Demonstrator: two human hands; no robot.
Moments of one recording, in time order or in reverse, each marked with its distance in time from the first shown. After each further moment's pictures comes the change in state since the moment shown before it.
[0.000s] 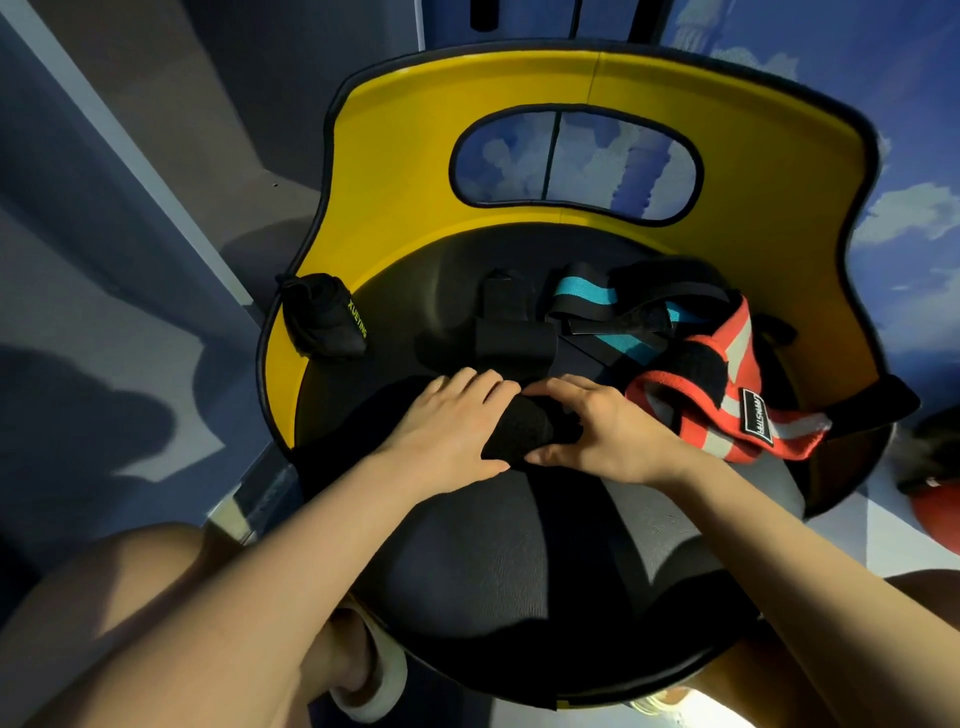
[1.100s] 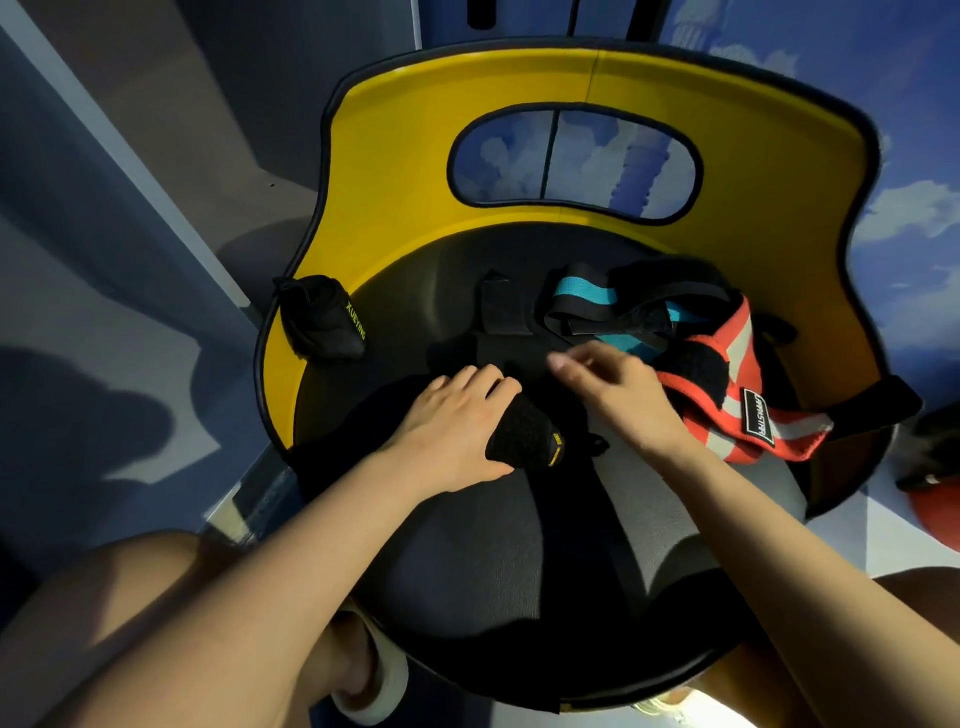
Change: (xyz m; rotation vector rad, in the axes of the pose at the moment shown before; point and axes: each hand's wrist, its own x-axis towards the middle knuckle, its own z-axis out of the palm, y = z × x) left_hand 0.005 -0.001 -0.001 -0.040 0.023 0.005; right_hand 0.010 0.000 -0.005 0.403 0.335 0.337
